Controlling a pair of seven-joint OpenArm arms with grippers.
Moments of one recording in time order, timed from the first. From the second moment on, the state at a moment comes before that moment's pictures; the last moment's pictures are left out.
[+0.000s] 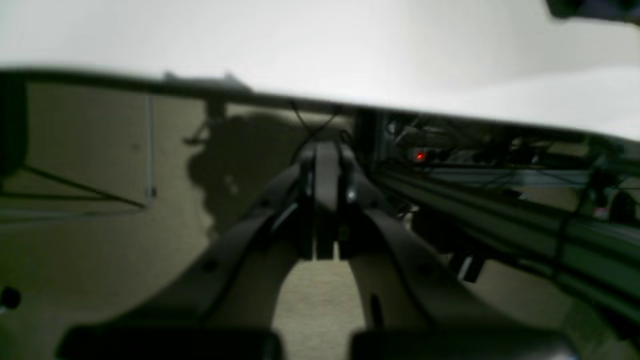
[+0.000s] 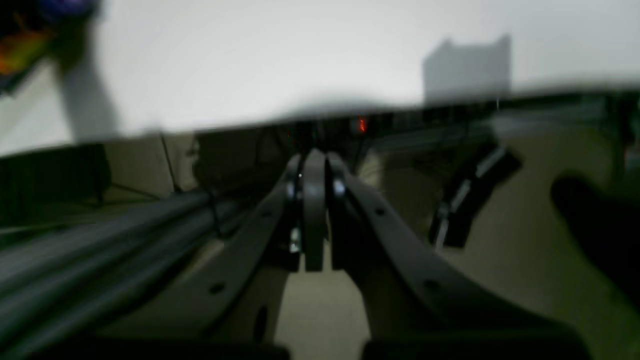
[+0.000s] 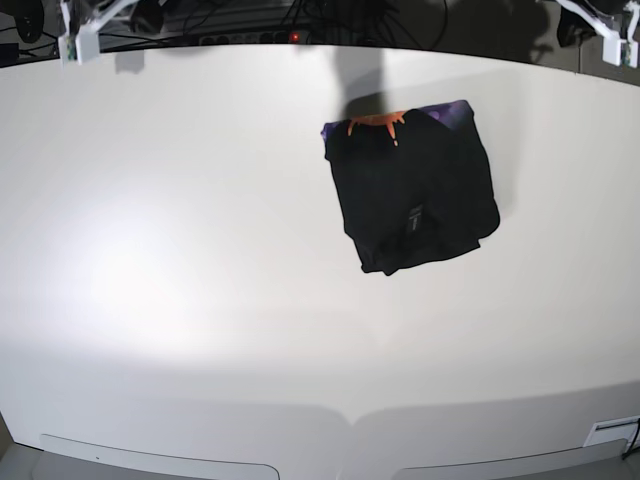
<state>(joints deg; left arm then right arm) 51.8 -11.2 -30.7 104.2 -30.0 -25.1 30.7 -51.0 -3.8 43.0 124.5 39.3 35.0 -62.3</state>
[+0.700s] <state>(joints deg) 23.8 -11.8 -30.8 30.7 -11.5 -35.1 9.6 -25.8 18.3 35.7 38.5 3.1 34.9 -25.5</state>
